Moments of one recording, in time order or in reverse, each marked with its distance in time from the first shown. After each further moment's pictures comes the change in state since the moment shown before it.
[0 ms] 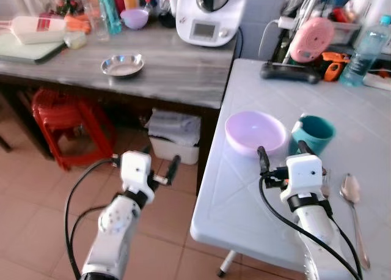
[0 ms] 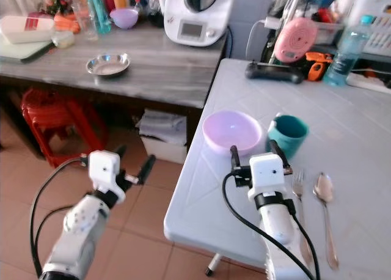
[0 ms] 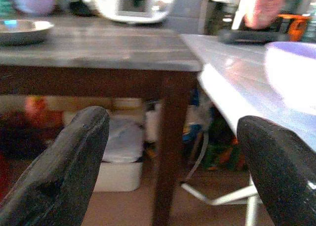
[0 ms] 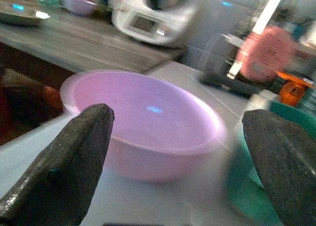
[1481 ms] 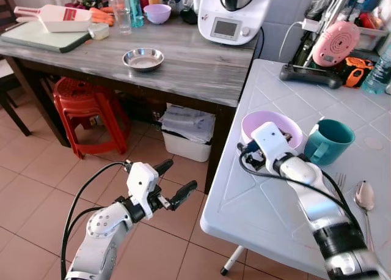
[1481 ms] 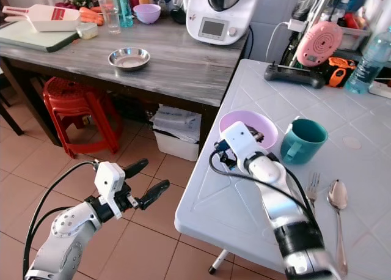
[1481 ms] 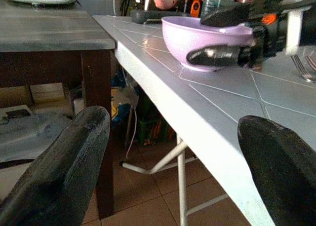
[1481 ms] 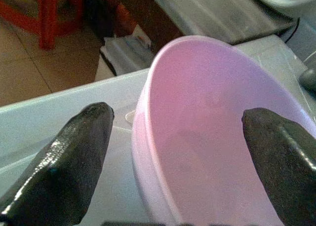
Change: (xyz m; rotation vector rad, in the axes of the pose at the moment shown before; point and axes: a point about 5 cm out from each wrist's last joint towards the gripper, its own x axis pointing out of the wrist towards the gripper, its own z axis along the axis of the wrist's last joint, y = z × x) left arm -0.018 -0.014 -0.003 -0.035 0.056 -0.441; right arm 0.085 -0.006 -0.009 -0.303 0.301 0.365
